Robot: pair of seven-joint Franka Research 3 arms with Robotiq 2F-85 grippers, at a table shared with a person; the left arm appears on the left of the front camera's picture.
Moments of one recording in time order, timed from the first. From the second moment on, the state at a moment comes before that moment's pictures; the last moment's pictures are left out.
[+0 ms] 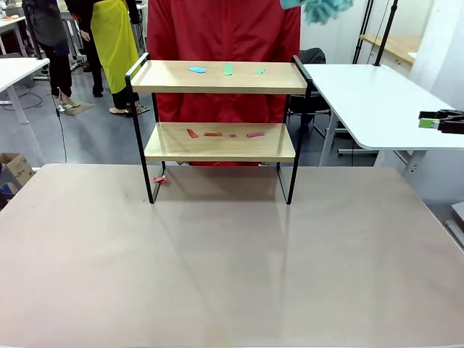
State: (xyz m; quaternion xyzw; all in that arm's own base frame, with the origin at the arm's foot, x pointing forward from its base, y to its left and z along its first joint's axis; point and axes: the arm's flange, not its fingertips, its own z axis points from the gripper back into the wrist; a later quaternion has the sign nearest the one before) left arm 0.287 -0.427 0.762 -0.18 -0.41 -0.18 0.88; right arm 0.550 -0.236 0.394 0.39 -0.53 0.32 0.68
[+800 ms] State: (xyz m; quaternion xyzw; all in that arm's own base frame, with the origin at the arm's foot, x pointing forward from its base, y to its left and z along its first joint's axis) left arm 0.298 -0.488 0.719 -0.05 -0.38 -0.08 0.92; right arm 0.550 -0.236 0.394 0.39 -0.53 0.32 0.68
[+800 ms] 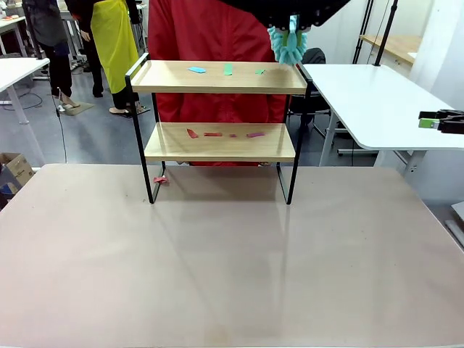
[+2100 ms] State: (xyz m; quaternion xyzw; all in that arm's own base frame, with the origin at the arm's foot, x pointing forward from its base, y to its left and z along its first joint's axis) left arm 0.313 -0.522 0.672 -0.02 -0.32 -0.04 0.95; right arm 0.550 -0.236 0.394 0.39 -0.53 0.32 0.68
